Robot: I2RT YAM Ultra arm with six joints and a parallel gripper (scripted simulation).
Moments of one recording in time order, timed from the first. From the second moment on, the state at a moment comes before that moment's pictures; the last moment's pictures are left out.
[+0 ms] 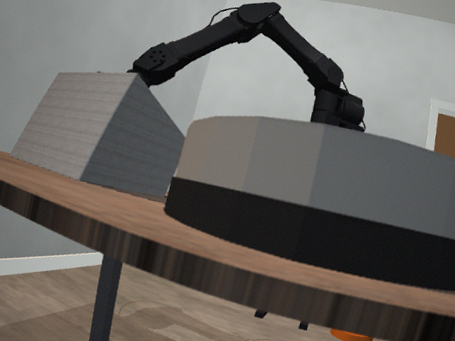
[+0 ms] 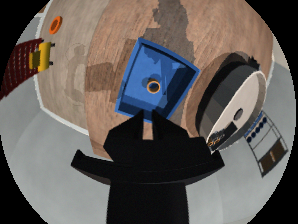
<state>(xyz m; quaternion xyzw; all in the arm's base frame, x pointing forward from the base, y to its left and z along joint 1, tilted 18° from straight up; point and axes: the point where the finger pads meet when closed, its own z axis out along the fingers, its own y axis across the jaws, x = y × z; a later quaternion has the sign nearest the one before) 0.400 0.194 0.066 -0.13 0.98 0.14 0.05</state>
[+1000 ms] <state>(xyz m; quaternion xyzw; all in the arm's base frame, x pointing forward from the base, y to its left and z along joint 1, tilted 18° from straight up) 0.399 0.173 0.066 -0.11 0.98 0.15 0.05</state>
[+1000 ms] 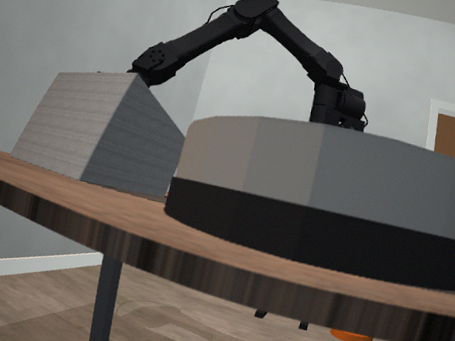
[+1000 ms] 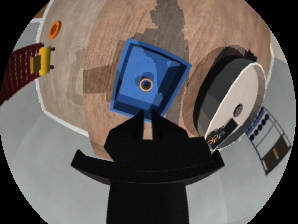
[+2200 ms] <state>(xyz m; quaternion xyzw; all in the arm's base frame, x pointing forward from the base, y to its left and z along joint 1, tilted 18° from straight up) 0.336 -0.096 -0.025 0.14 0.98 0.16 0.02</state>
